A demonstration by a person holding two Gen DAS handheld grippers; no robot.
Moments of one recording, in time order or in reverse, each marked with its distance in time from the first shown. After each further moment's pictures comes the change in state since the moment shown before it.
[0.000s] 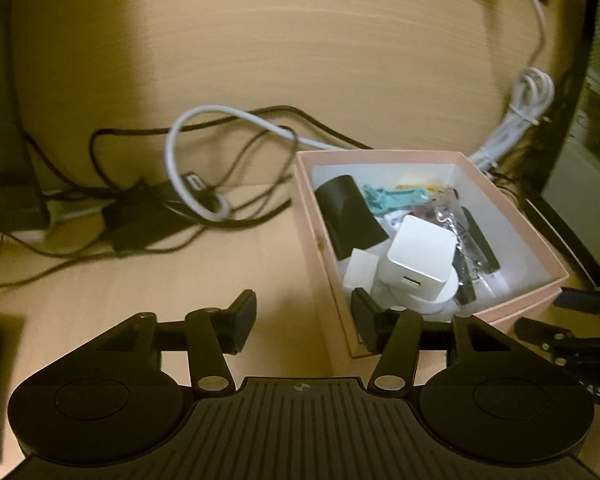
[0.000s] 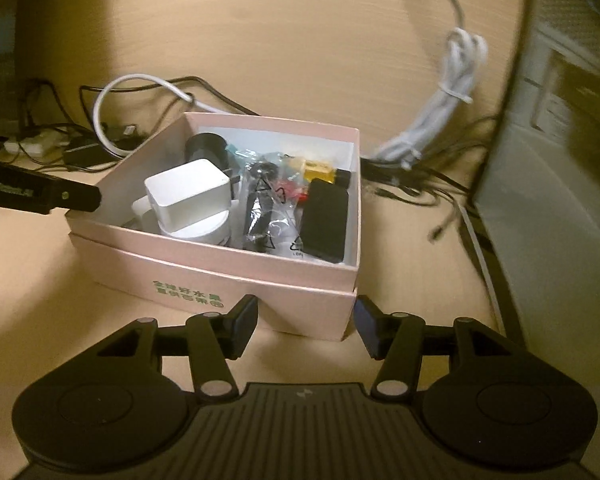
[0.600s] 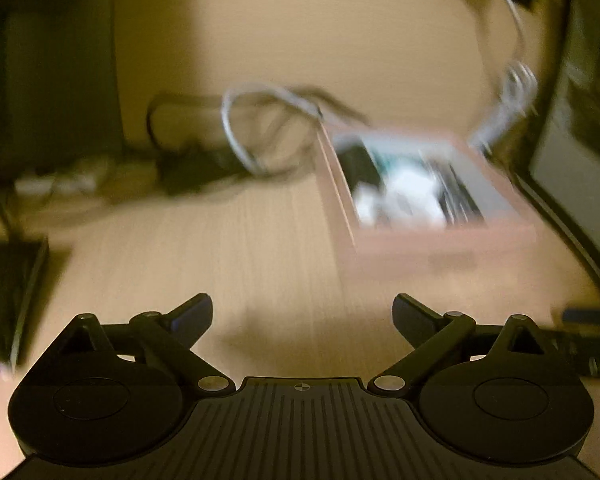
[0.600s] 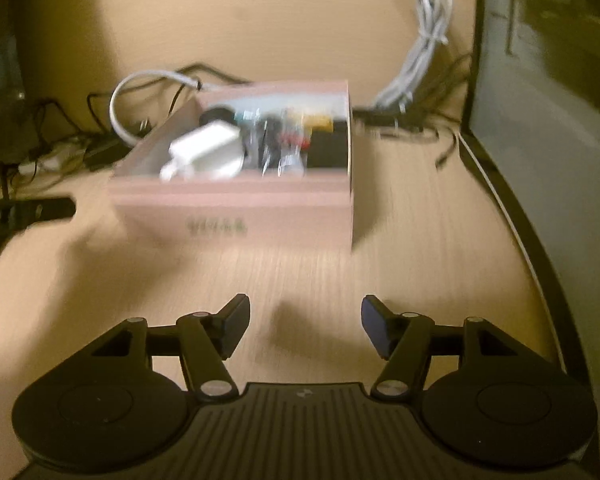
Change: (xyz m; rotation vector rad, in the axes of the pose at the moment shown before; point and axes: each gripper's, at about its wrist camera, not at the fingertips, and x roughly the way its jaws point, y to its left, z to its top) left arm -0.067 -0.001 -0.077 -0.028 -0.006 0.030; right arm -0.041 0.003 -0.041 0.171 0.087 0.046
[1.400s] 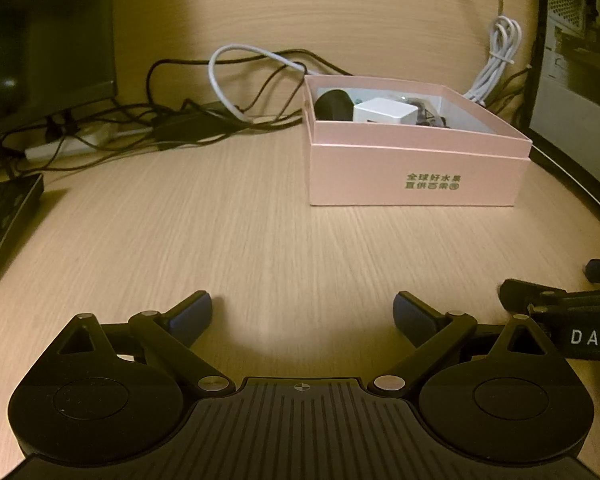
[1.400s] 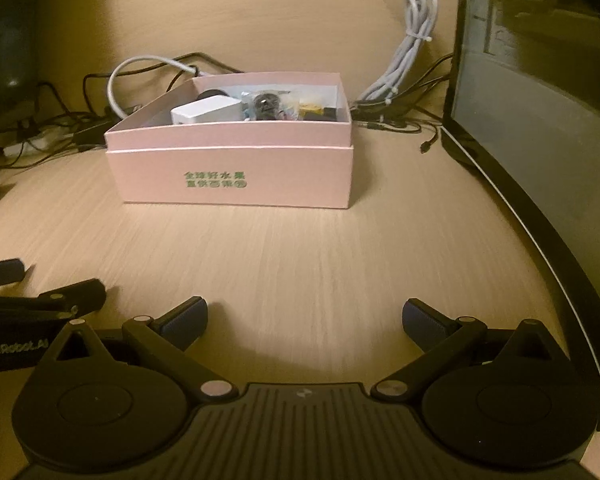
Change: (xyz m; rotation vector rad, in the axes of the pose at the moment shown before) left arm 0.017 -0.042 -0.055 -0.009 -0.050 0.090; right arm 0.008 0.021 -0.041 -0.019 -0.105 -0.095
